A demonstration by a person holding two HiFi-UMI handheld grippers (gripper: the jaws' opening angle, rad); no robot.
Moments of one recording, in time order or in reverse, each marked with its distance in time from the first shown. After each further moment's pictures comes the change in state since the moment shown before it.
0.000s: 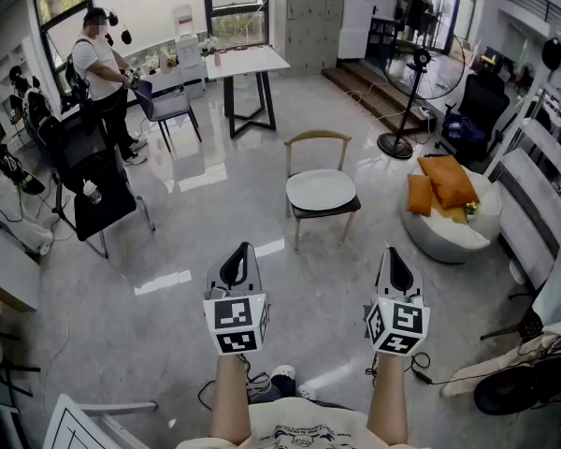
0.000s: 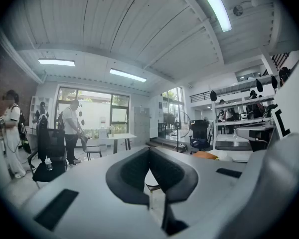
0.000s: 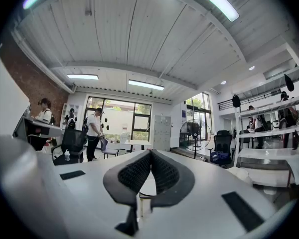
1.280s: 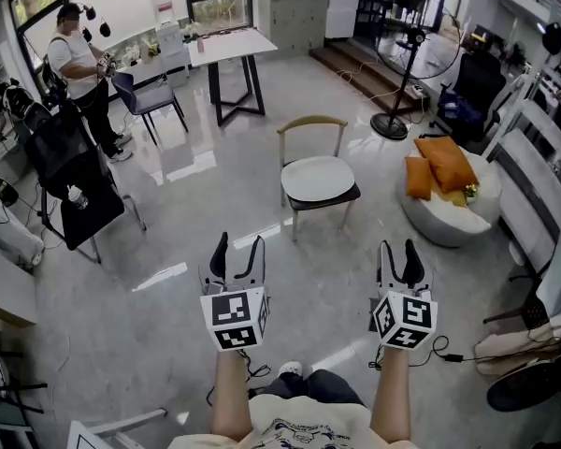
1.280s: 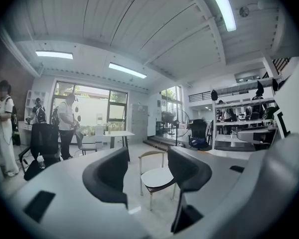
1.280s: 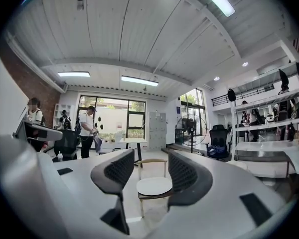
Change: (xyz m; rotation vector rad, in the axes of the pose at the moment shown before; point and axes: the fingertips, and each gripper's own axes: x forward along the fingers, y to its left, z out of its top) left arm 0.118 0.055 -0.024 -0.023 0.019 -0.037; right arm 0.107 0.013 -0.034 0.055 0.032 -0.061
